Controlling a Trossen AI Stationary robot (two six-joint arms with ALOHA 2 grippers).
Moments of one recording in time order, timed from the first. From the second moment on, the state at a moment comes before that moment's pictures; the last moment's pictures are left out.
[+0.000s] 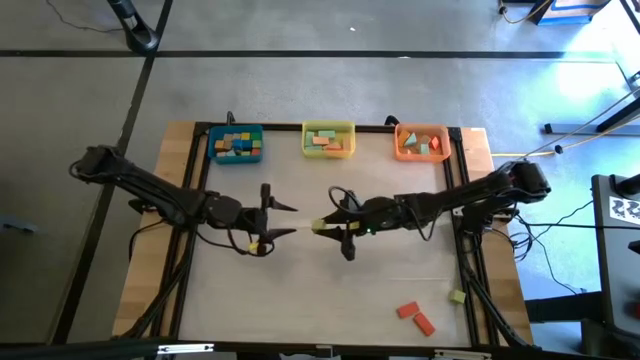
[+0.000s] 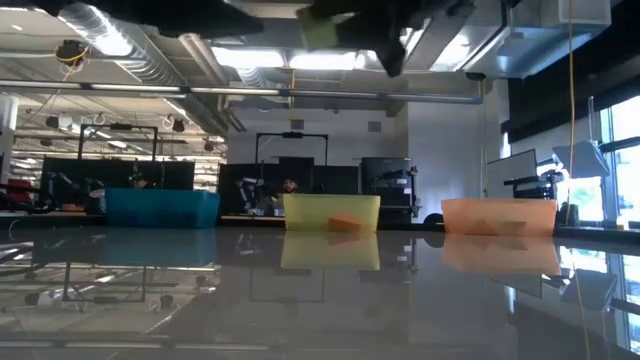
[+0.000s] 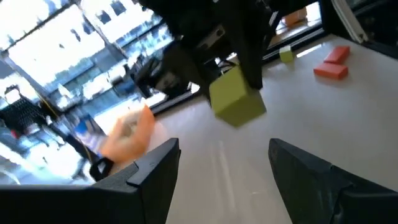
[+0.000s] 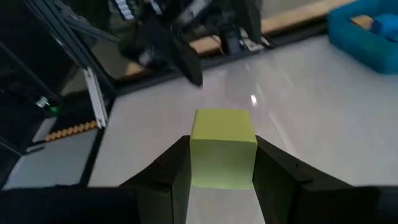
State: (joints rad) left arm -0.31 1.11 0.58 0.30 -0.41 0.39; right arm 0.21 1.54 1.03 0.16 0.13 0.37
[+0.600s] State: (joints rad) left arm -0.37 1.24 0.58 0.54 -0.45 0.68; right arm 0.20 1.71 1.03 0.60 0.03 0.35
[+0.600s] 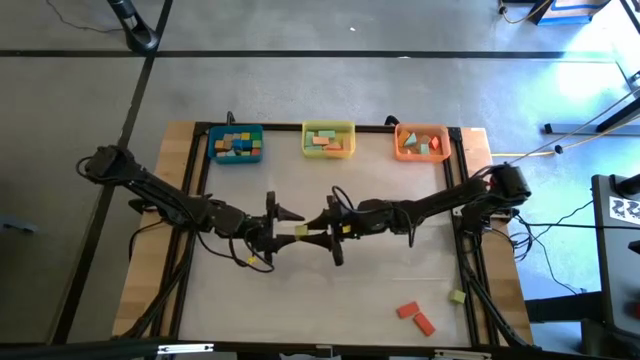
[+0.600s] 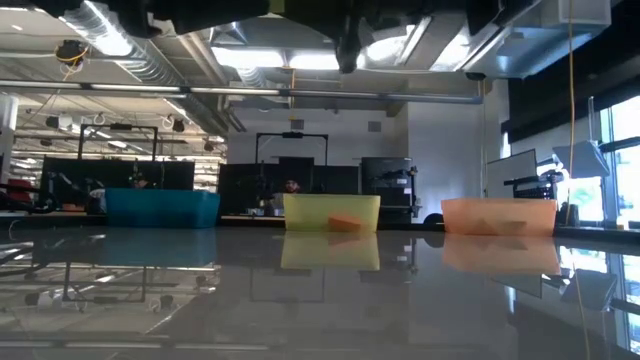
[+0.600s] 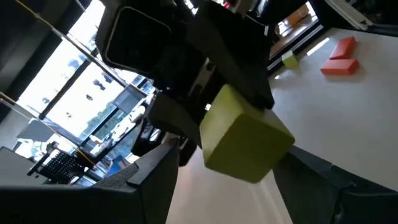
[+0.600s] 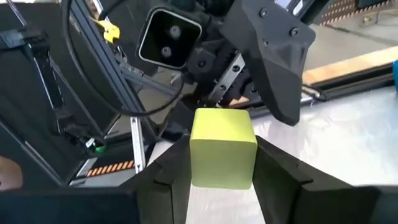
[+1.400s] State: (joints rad) left arm -0.41 1.24 0.58 0.57 -0.46 0.79; right arm 0.20 1.75 1.03 0.71 0.09 0.38
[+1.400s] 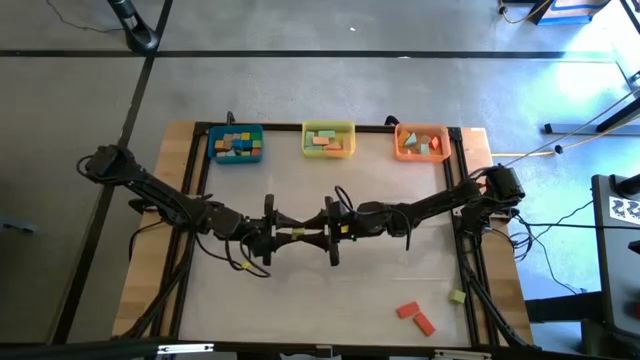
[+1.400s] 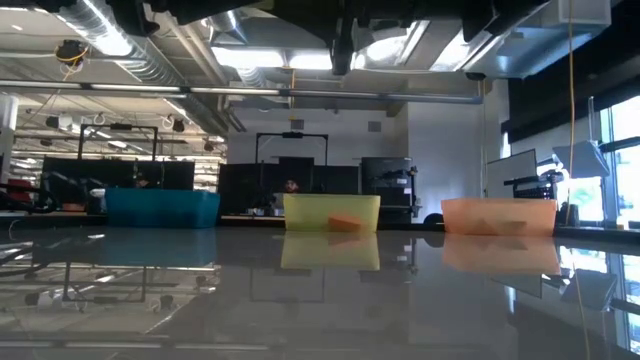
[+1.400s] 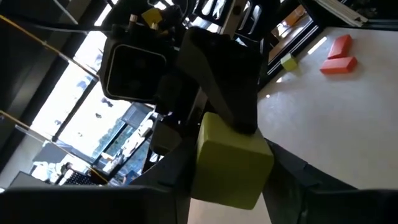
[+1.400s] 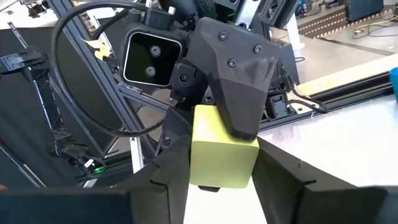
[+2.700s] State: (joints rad) left arm 0.01 0.87 0.58 -0.24 -0.93 -0.10; right arm 0.20 1.35 0.99 -0.09 0.32 0.32
